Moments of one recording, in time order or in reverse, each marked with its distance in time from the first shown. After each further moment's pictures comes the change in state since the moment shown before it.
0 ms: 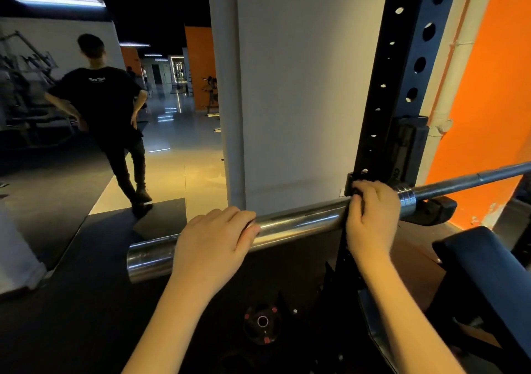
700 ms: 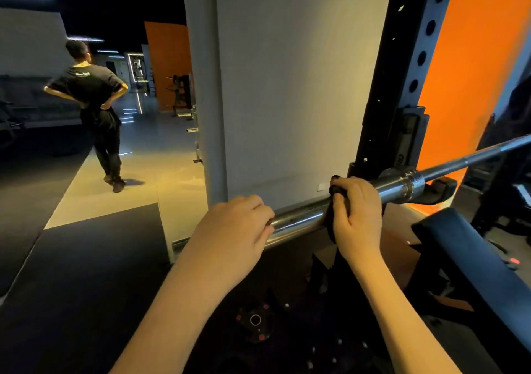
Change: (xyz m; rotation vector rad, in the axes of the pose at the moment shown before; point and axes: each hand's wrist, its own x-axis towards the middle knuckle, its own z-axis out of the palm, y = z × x) left_hand -0.004 -0.039 -0.042 -0.206 -0.205 0.211; right_hand -0.042 -0.068 0.020 0.062 0.028 -0.102
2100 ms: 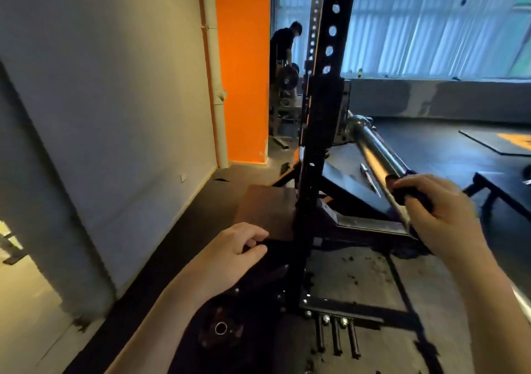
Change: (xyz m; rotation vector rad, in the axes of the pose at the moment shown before) left_hand 0.069 -0.355 0.096 -0.827 -0.564 0.629; right_hand -0.053 -0.279 0.114 -0.861 0.160 0.585
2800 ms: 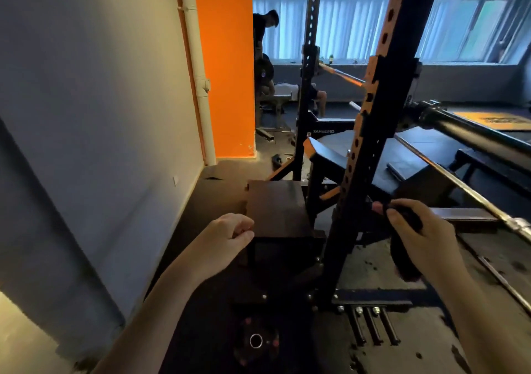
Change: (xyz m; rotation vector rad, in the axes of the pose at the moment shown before) left_hand 0.062 -0.253 -0.150 0.016 -0.078 0.073; right_hand -0.010 -0.144 0.234 0.086 0.050 0.389
